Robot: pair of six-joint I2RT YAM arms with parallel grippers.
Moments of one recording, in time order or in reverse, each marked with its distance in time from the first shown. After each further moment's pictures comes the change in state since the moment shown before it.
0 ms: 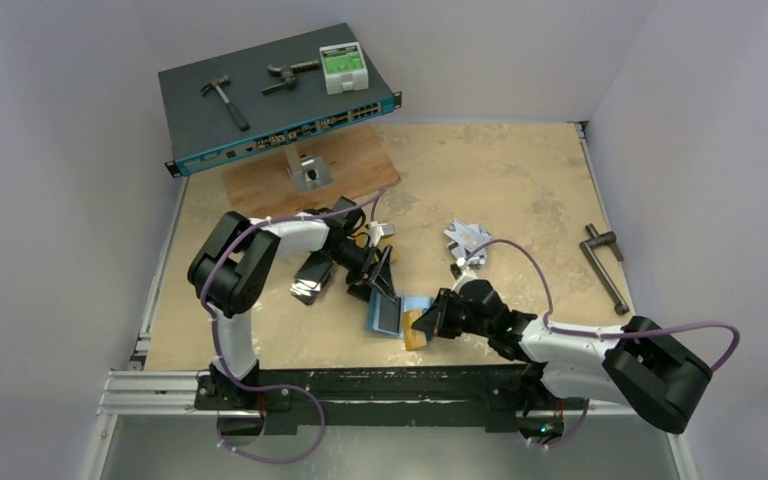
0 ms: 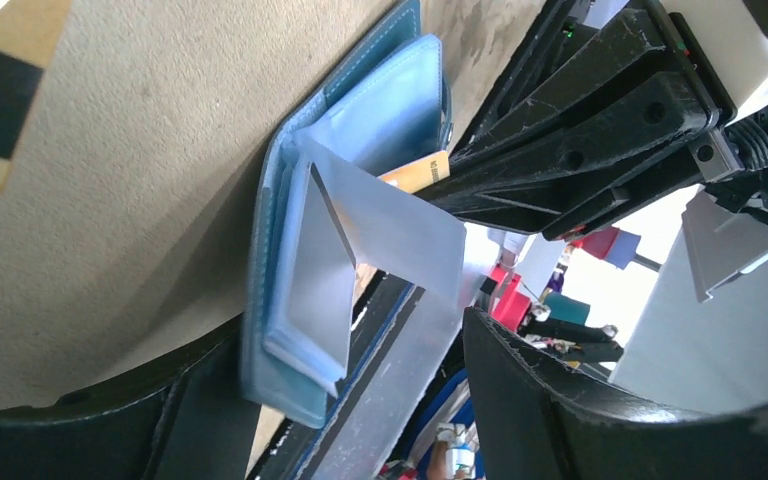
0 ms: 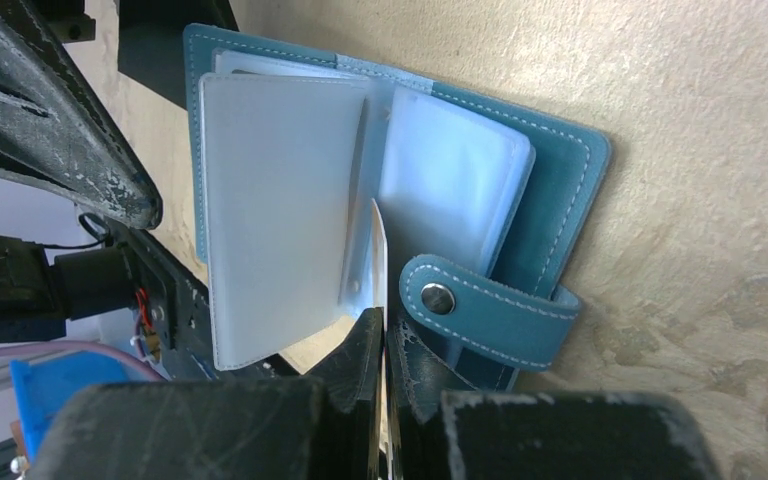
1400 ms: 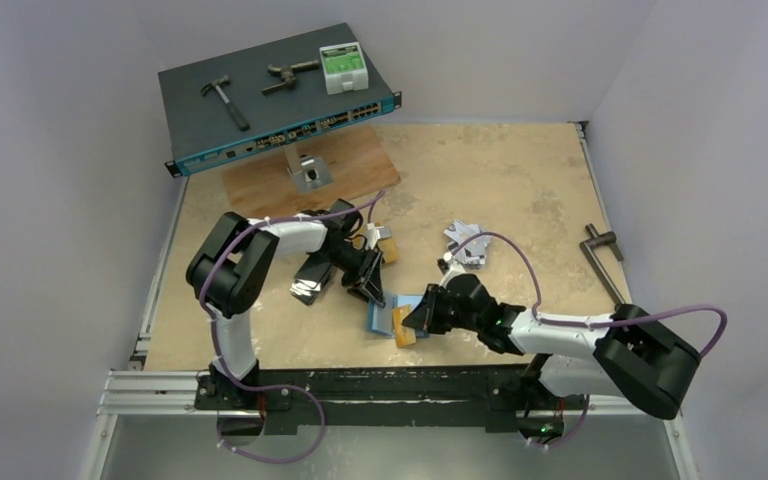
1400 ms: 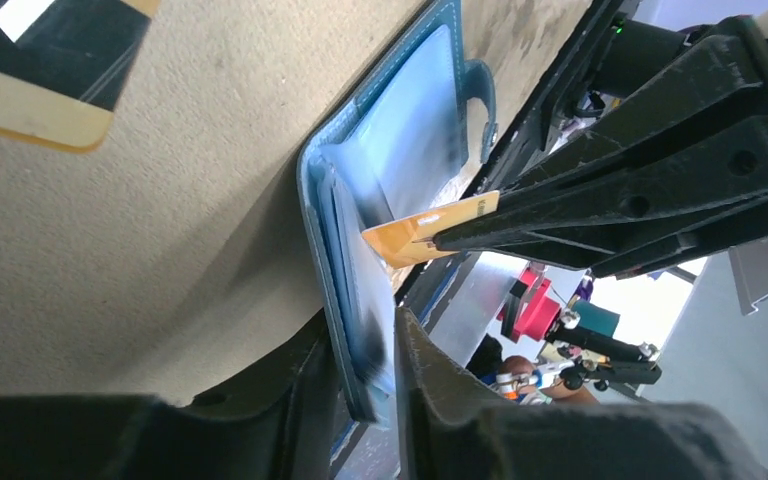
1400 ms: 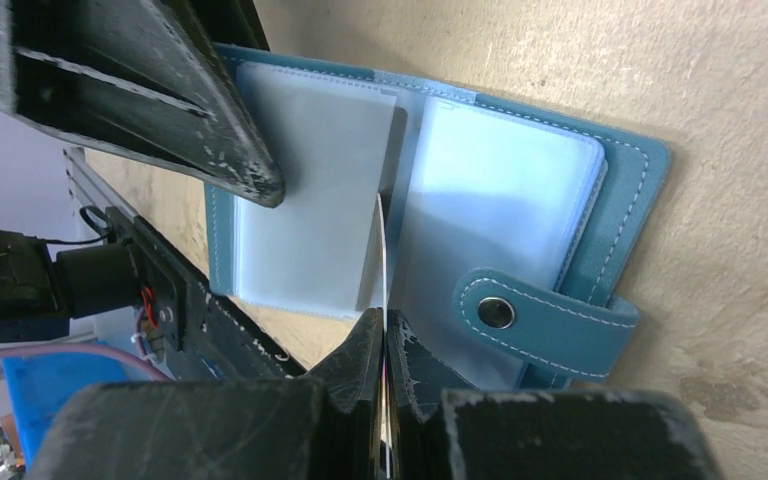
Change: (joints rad) left arm 0.009 -0.017 -0.028 -0.014 -0.049 0.046; right arm 0.056 0.057 0.095 -0.042 0.023 -0.012
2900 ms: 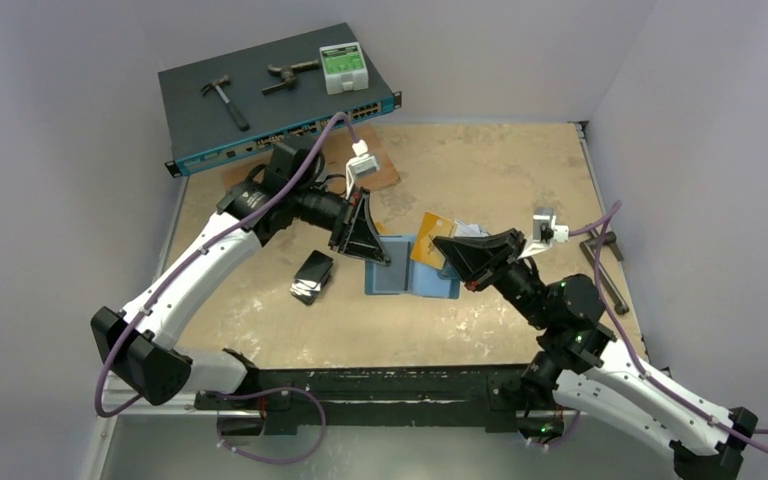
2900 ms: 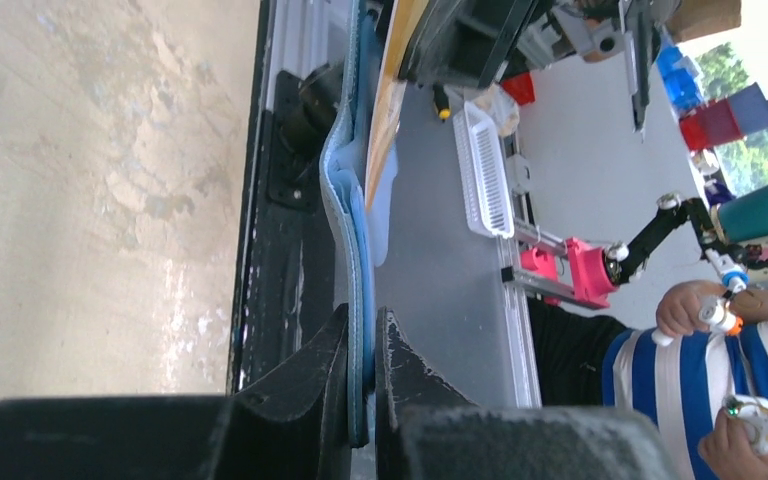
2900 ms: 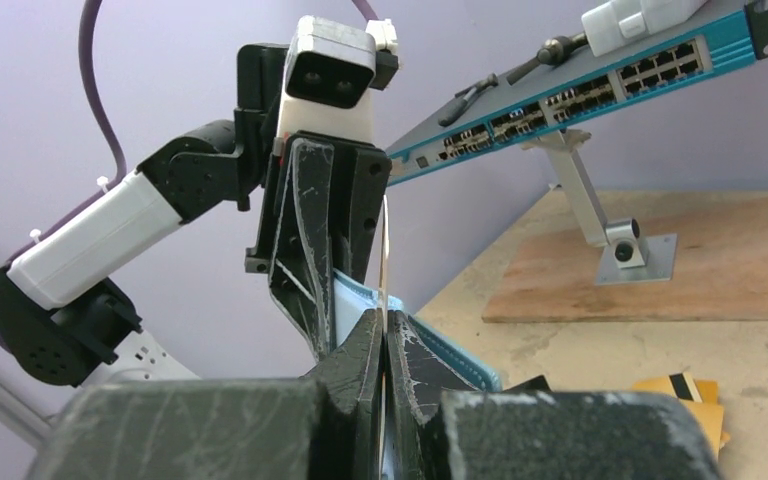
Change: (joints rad) left arm -0.035 -0.554 0.319 -0.172 0.259 0.124; right arm -0.001 -0.682 0.264 0.029 0.178 -0.396
